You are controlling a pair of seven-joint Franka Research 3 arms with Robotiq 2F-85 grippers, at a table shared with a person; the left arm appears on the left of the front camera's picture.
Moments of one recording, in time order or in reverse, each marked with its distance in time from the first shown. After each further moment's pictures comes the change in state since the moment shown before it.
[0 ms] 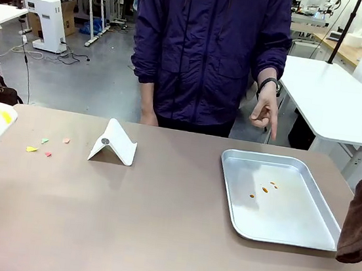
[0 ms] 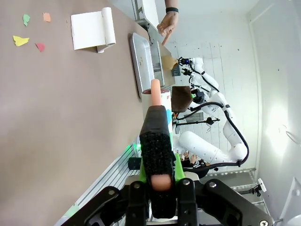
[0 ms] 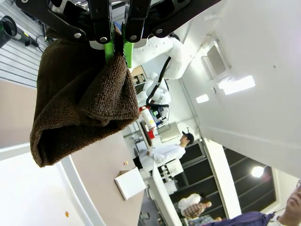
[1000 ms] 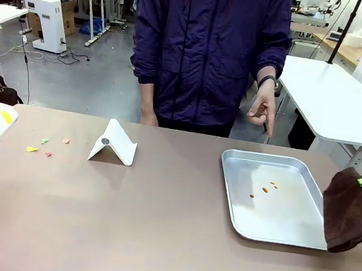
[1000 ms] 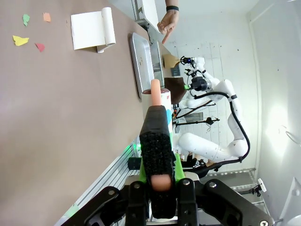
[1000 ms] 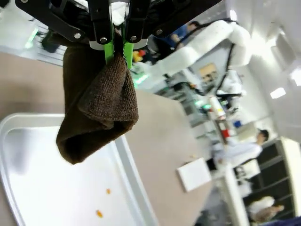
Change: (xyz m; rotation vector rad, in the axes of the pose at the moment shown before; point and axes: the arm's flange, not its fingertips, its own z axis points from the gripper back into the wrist) left arm 0.000 0.000 -0.001 -0.002 0.001 0.001; right arm 0.071 0.066 -0.043 -0.484 0.053 0.109
